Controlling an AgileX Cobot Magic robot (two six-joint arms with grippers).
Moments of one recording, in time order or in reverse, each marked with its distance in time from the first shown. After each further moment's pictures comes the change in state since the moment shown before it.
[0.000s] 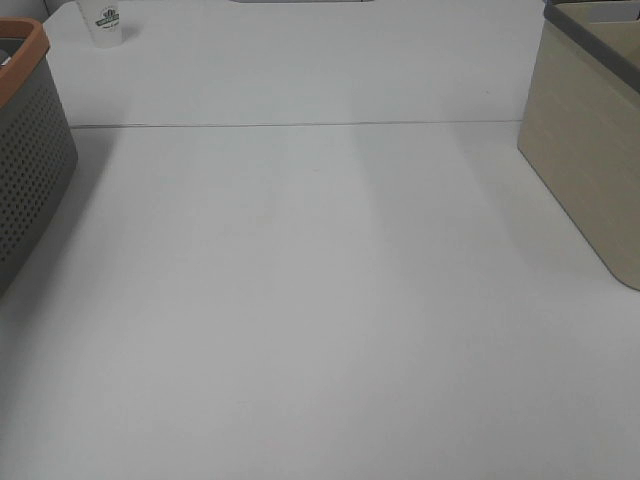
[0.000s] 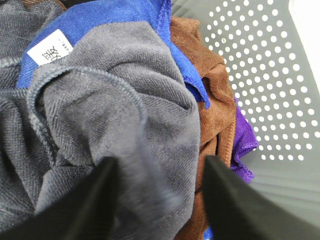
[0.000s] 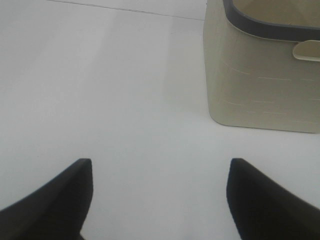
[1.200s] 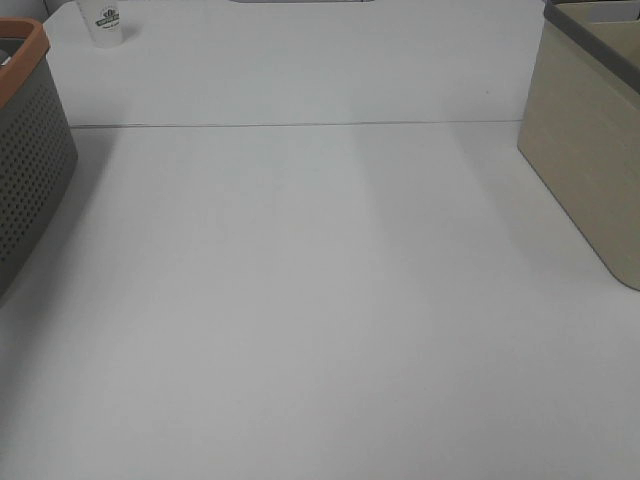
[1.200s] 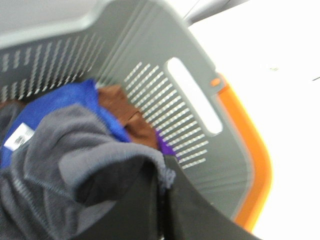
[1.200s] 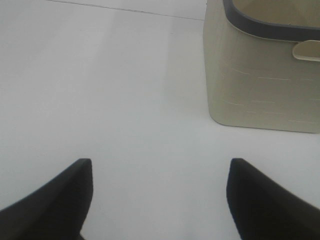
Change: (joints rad) left arm 0.000 -0.261 0.000 0.004 -0.007 0.250; right arm 0.000 0.000 0.000 0.000 0.000 0.001
